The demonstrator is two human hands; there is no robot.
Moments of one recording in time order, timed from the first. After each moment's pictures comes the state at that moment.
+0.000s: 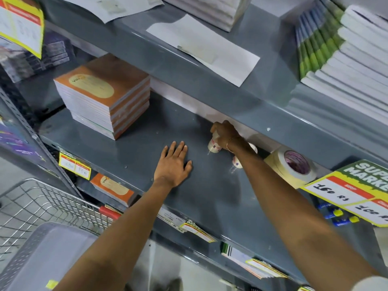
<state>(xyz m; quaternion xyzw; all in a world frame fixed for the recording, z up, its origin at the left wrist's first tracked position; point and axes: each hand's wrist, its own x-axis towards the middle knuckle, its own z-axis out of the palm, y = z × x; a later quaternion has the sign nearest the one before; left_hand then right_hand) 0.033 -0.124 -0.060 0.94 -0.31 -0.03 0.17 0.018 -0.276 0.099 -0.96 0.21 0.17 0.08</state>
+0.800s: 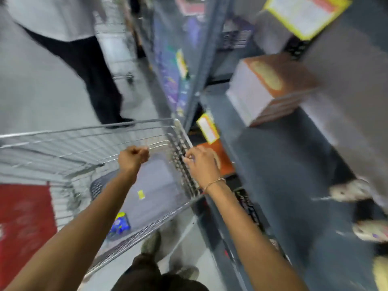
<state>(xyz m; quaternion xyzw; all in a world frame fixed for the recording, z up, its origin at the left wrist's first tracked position) -0.084 0.231 -0.093 0.63 0.40 0.07 0.66 -0.034 0.047 -0.010 -0.94 -0.20 0.16 0.23</state>
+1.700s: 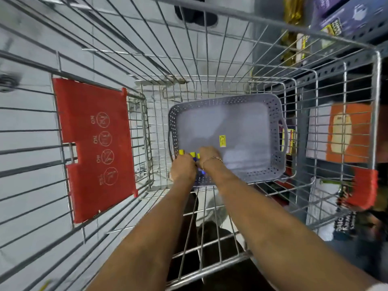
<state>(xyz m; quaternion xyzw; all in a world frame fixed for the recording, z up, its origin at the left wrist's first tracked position) -0.241 0.270 -0.333 0.77 0.47 -0.31 0.31 -0.156 0.244 -0.332 -0.81 -0.31 0.48 -0.14</state>
